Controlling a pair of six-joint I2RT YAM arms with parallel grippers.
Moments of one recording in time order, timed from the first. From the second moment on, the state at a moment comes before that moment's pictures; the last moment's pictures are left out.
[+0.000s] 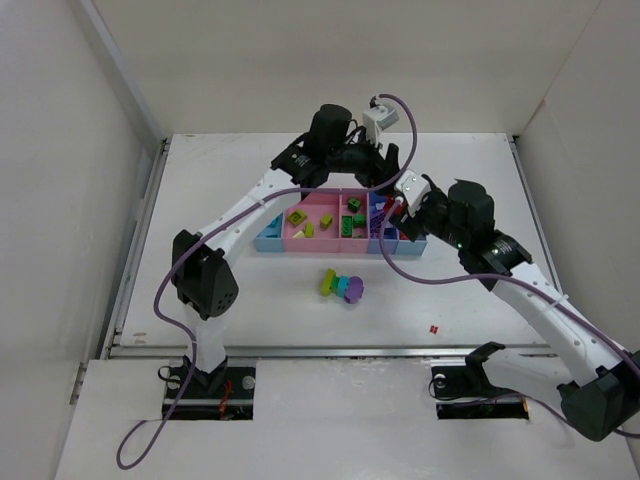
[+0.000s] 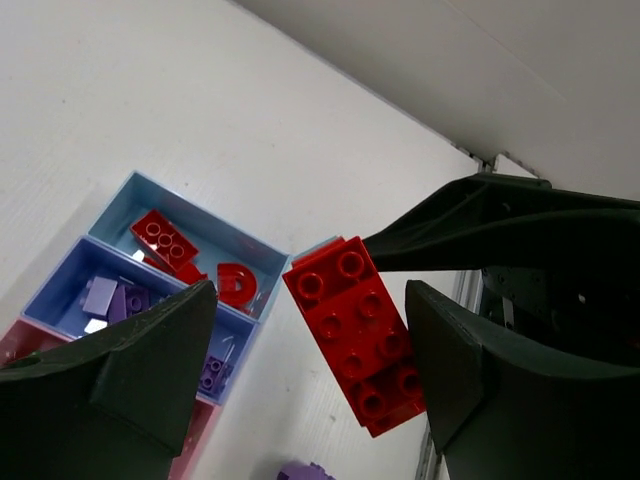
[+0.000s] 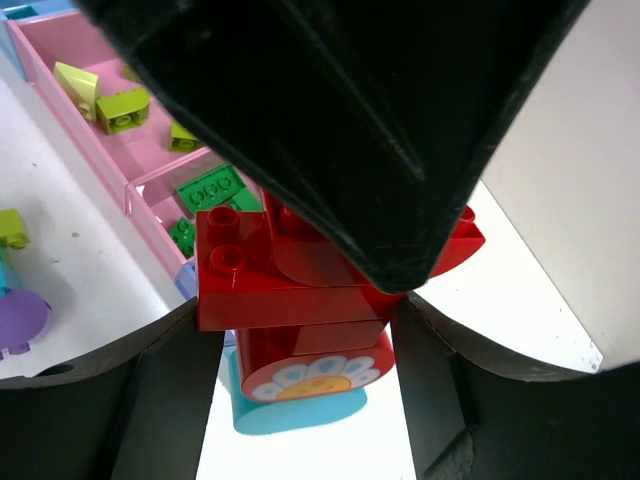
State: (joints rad) left arm -0.68 1.89 1.89 -0.35 0.65 -0.20; right arm 0.49 1.04 0.97 -0.23 -0.15 -0.56
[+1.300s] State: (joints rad) left arm -0.68 1.93 1.90 -0.51 0.61 -0.07; right arm 0.48 1.03 0.90 -0.30 -0.13 -0.56
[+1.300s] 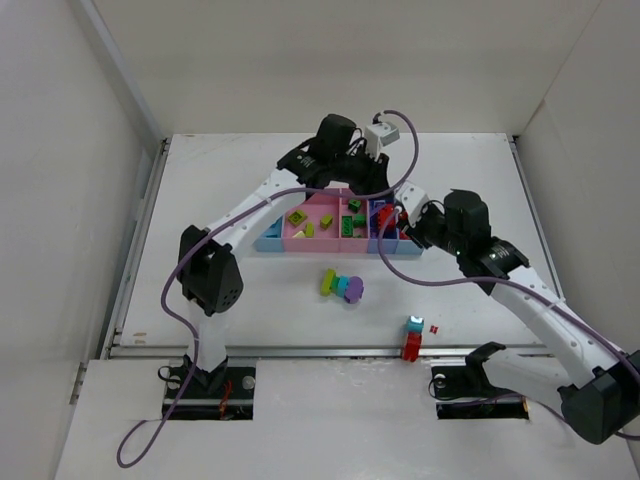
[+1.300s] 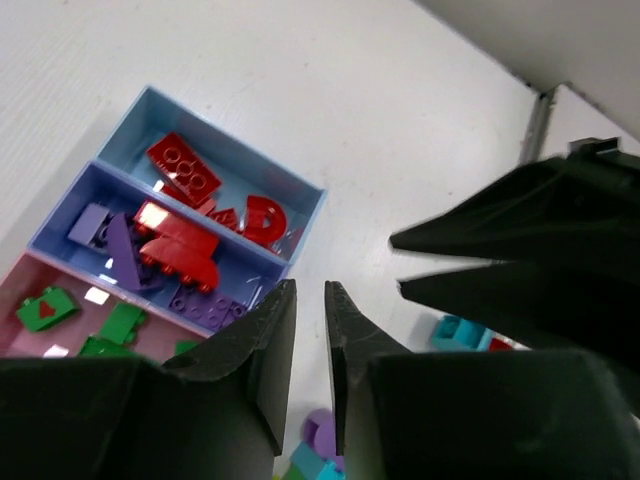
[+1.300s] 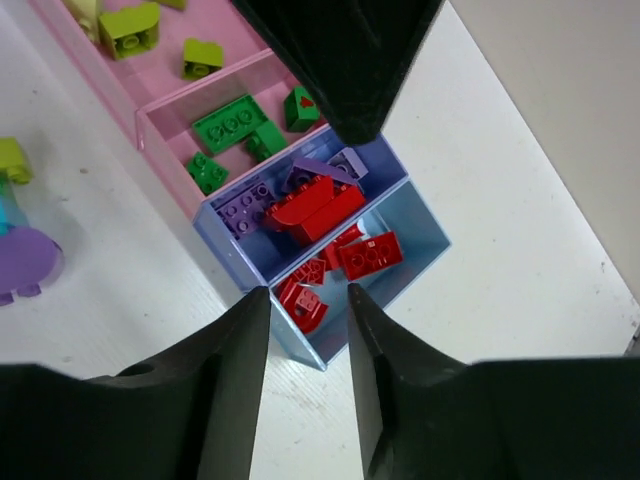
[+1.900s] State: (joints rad) left arm -0.50 1.77 1.69 -0.53 0.22 -0.15; right arm 0.41 1.58 1.43 -0.39 -0.12 -0.13
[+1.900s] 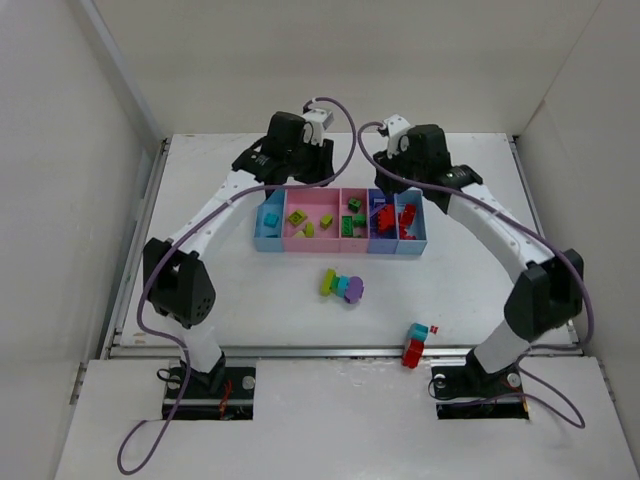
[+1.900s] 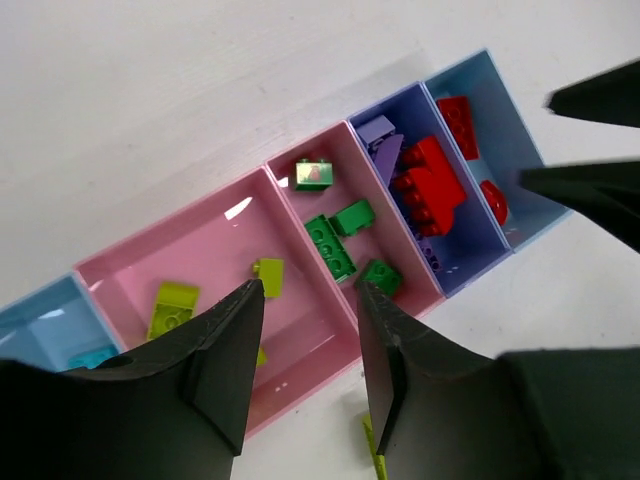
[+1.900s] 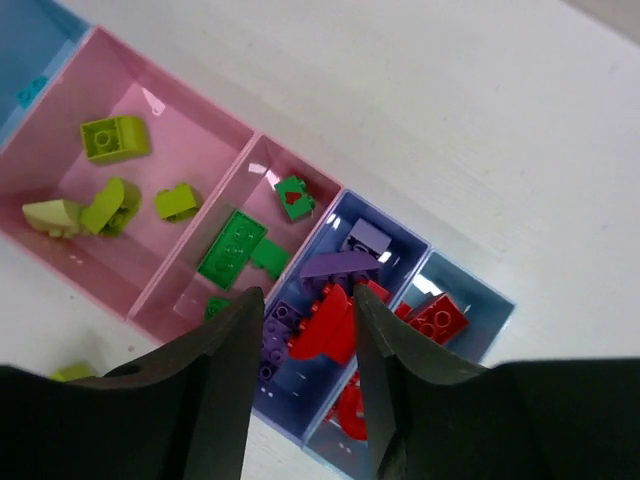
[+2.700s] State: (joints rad) left arm -0.44 1.64 1.53 -0.53 0.15 -0.14; right arm 0.46 1.88 1.47 -0.62 0.08 0.15
